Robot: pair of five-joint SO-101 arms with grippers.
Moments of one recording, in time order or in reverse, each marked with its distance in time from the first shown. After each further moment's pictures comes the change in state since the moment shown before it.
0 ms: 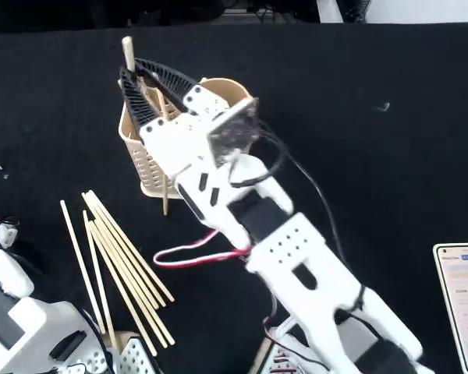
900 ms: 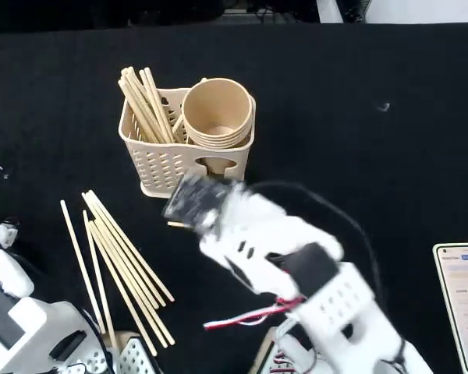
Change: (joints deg) left arm 0.0 0.0 0.0 0.0 0.0; right arm 0.0 -25.0 13.0 73.1 26.0
